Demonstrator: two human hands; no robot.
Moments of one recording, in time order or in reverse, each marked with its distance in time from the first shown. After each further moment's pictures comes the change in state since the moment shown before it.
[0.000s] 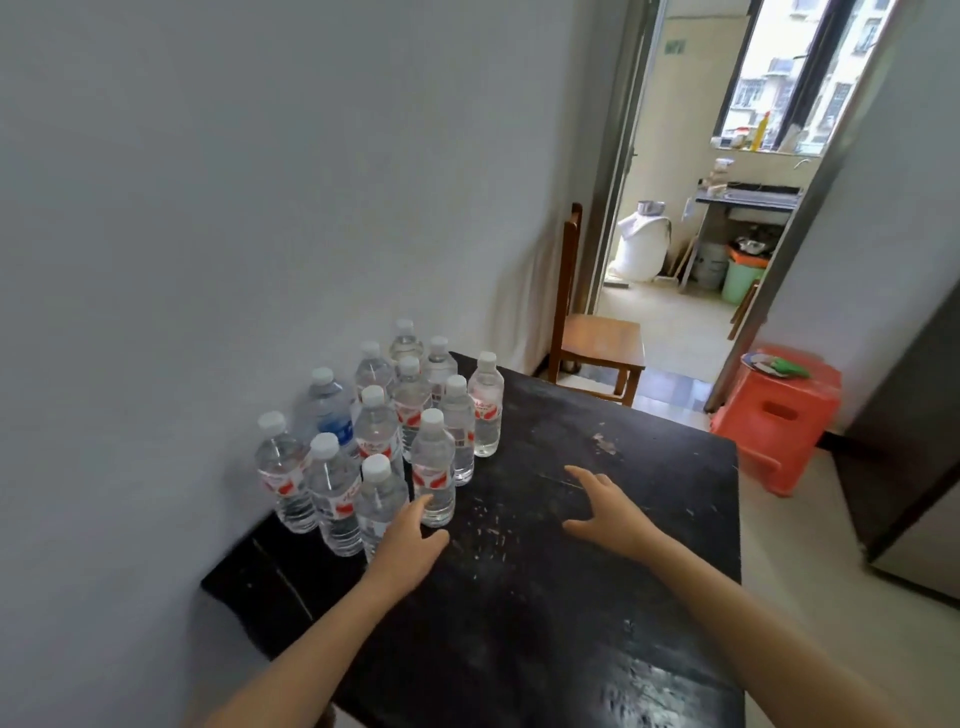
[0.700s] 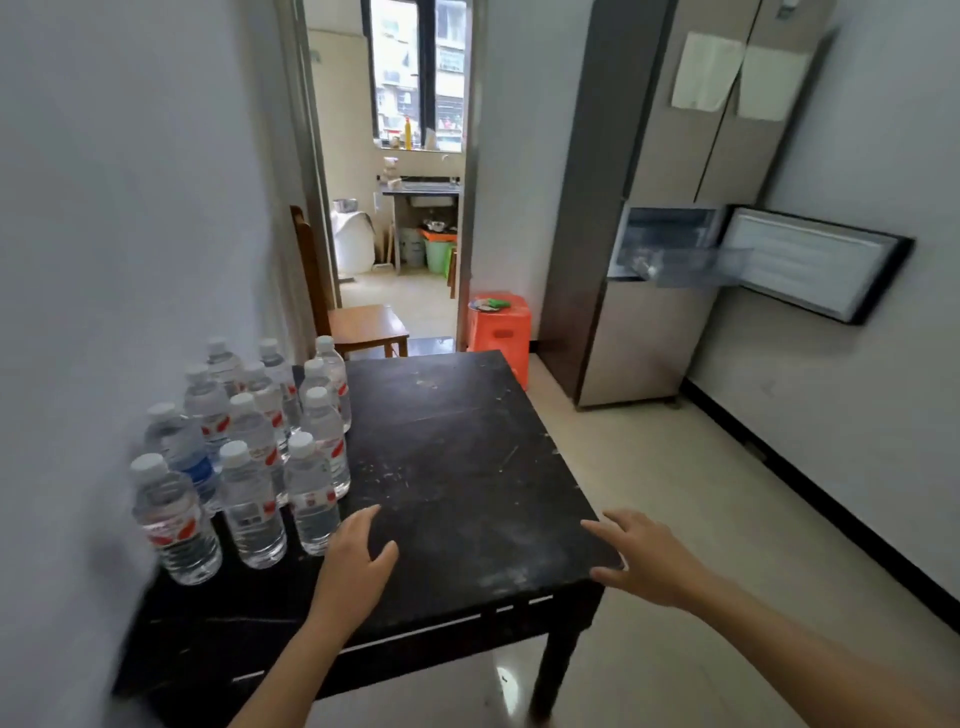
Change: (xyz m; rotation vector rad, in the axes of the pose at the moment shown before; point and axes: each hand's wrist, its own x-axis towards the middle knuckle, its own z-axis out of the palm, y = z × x) left_hand -0.090 -0.079 -0.077 0.086 -0.306 0.578; right_hand -0.315 -0.109 0.109 -0.391 0.161 0.539
